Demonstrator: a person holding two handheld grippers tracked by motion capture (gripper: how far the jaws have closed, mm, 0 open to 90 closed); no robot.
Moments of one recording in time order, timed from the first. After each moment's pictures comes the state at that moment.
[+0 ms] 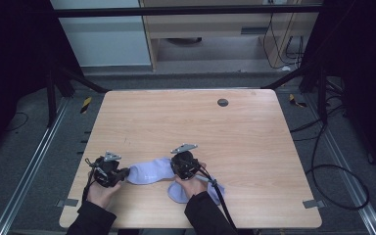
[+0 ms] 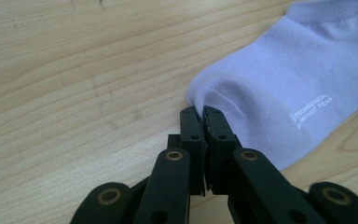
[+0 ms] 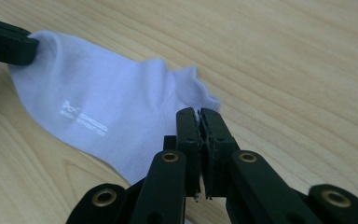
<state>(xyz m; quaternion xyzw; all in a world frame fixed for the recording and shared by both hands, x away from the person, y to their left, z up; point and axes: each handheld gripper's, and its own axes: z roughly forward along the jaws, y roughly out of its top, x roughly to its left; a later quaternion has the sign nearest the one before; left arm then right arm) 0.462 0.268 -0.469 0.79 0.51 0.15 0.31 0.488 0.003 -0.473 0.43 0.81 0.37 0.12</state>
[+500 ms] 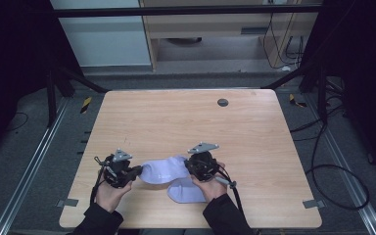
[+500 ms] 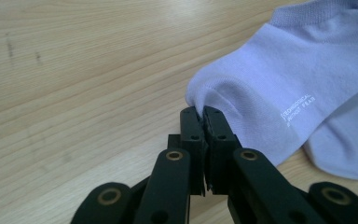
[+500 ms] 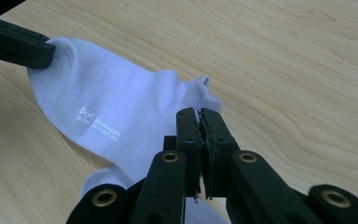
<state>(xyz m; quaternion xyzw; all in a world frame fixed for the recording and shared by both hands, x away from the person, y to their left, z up) 0.449 0.224 -0.442 0.80 0.47 0.14 0.34 0.465 -0.049 -0.439 0.42 0.81 0.39 0.14</state>
